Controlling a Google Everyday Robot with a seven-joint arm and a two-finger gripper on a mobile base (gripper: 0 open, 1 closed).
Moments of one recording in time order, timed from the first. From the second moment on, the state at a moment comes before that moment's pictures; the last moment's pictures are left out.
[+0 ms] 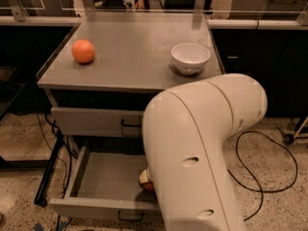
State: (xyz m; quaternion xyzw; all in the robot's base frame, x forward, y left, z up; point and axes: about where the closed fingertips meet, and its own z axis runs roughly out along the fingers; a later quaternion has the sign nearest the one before) arm 0.549 0.006 0.384 -0.13 0.97 0.14 0.14
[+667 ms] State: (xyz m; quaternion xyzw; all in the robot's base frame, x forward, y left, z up) arm 0.551 0.012 0.370 -0.11 0.97 0.14 0.14
